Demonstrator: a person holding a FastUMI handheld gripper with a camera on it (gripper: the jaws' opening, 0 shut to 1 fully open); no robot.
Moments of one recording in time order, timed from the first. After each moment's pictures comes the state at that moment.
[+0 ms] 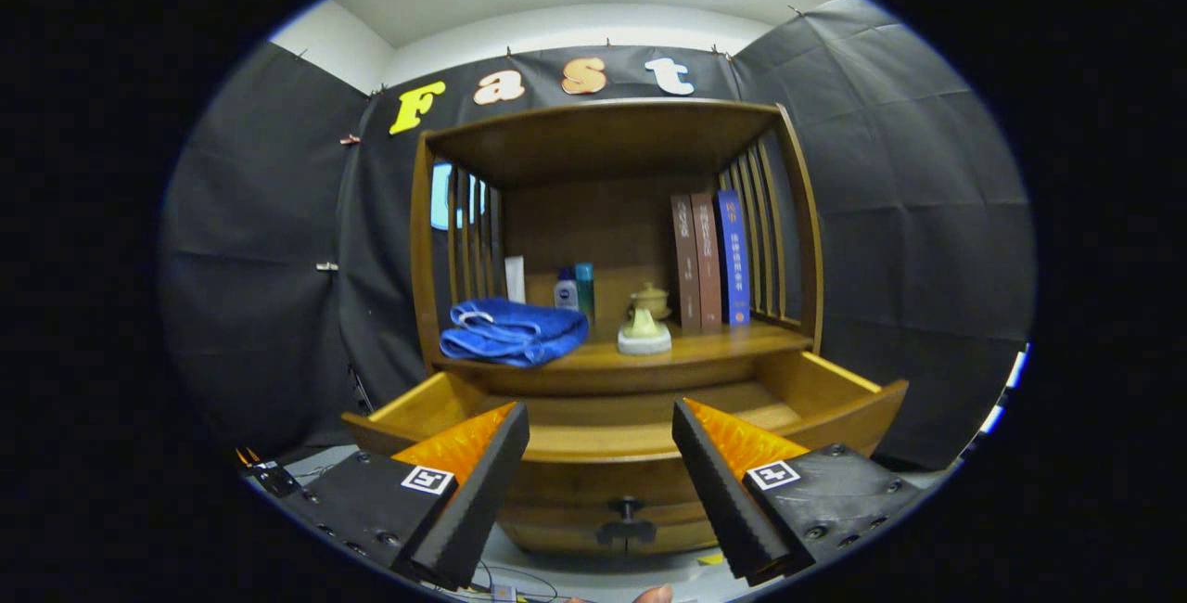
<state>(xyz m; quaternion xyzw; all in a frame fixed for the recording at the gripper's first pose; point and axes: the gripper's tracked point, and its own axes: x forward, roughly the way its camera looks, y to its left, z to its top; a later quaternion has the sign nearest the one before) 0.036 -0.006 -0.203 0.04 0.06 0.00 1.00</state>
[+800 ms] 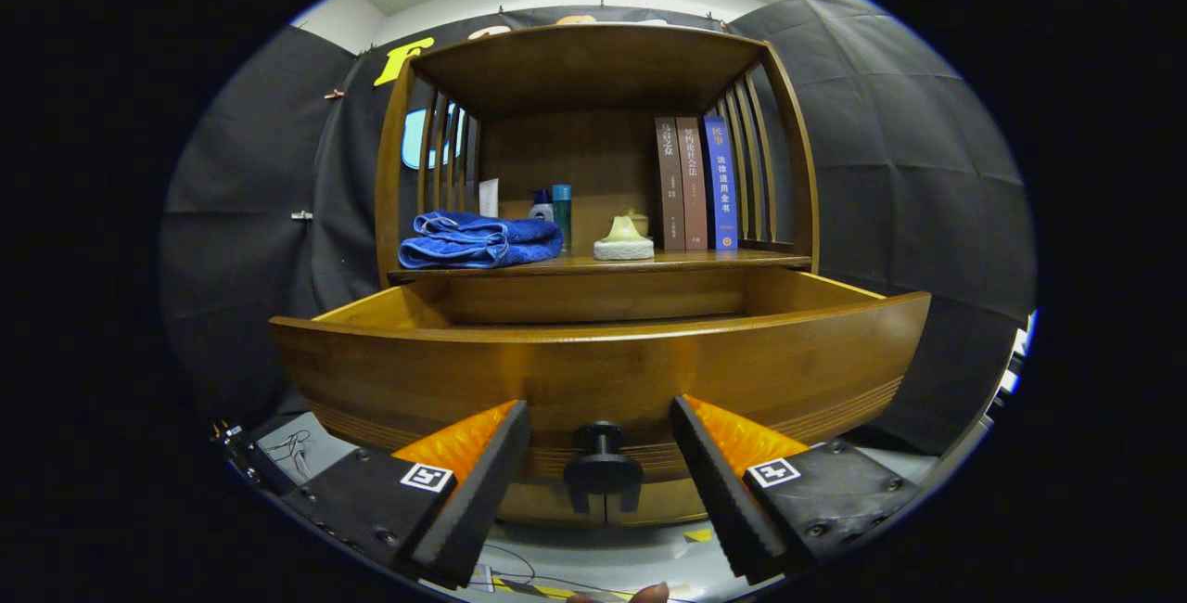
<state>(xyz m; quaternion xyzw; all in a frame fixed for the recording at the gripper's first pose) 0.050 -0.019 -0.297 0.02 0.11 -0.03 0.99</state>
